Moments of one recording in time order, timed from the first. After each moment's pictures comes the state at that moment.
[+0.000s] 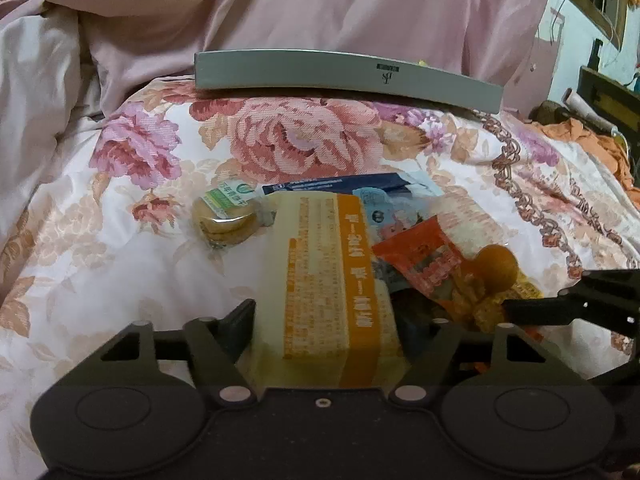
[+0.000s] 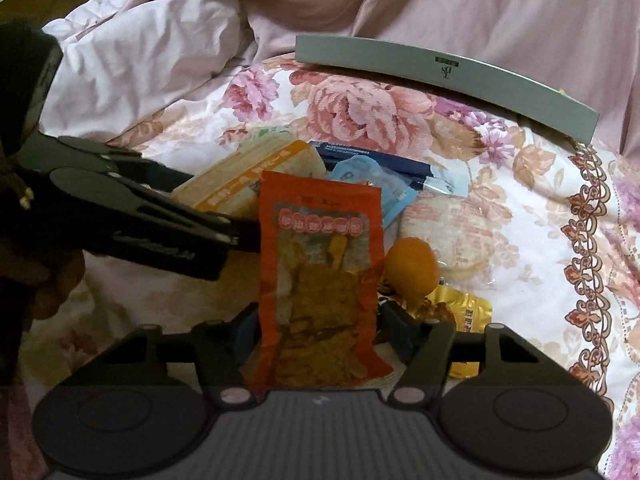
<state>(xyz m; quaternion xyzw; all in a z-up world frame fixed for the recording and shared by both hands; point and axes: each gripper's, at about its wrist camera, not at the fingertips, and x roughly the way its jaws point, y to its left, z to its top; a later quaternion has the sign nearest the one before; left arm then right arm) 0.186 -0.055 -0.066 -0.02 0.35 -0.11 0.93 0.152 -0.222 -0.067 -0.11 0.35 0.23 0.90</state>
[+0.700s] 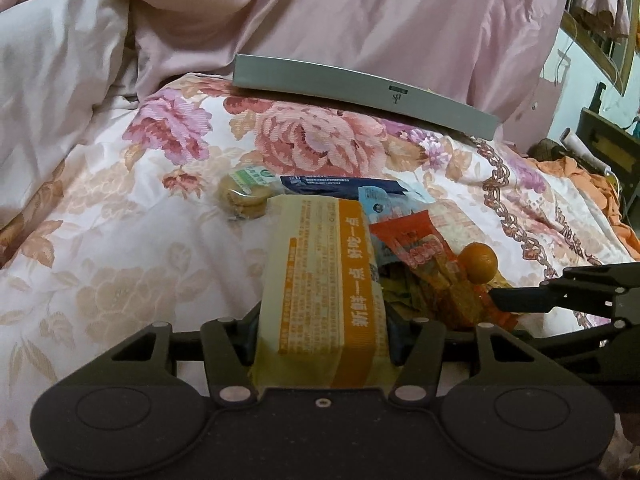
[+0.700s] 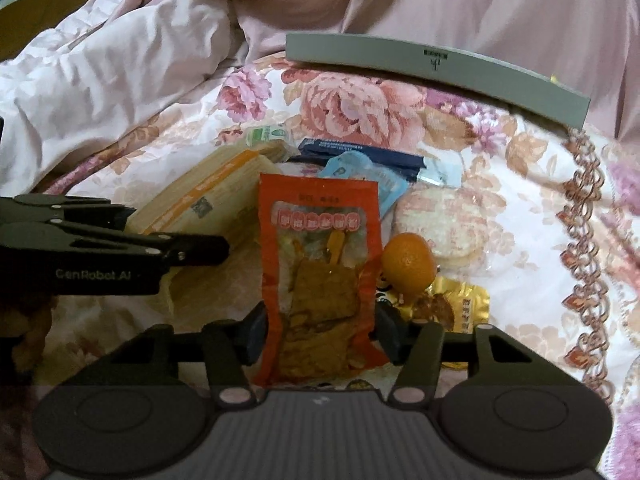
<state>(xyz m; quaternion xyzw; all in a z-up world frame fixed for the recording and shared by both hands) 0.141 -0.034 -0.068 -0.08 0.32 -0.10 0.94 0.149 -0.229 -0.063 -0.10 0.35 0.22 0.90</state>
